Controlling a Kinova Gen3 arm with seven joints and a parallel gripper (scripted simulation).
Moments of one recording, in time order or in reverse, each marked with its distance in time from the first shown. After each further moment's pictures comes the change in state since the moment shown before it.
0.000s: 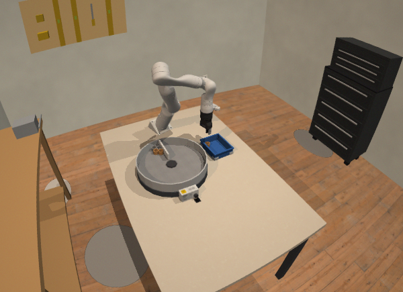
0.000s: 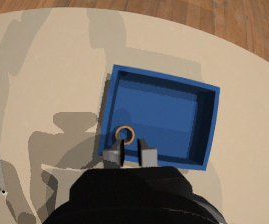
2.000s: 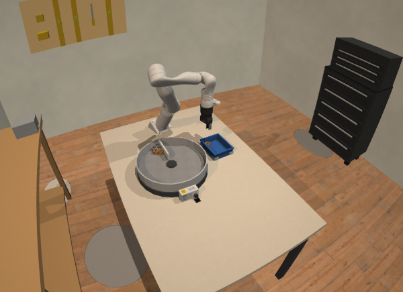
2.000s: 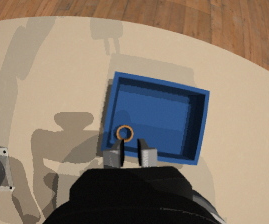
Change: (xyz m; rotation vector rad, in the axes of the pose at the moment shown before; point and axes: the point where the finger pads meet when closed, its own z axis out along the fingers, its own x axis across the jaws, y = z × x) arm 0.001 0.000 -0.036 0.006 0.003 0.001
